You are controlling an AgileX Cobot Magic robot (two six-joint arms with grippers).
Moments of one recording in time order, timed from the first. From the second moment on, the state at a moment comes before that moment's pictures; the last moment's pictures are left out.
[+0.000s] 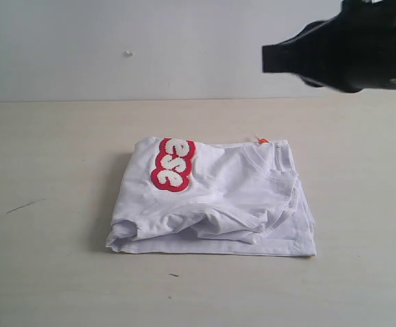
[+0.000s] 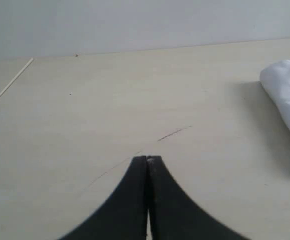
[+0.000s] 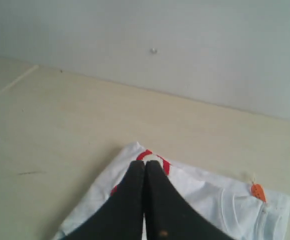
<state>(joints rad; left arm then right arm) 0.00 0.01 0.00 0.02 0.37 0.05 0.36 1.14 -0.84 0.55 0.18 -0.37</state>
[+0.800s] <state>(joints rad) 0.00 0.01 0.00 0.02 0.37 0.05 0.36 0.26 -0.81 0.52 0.50 -0.39</state>
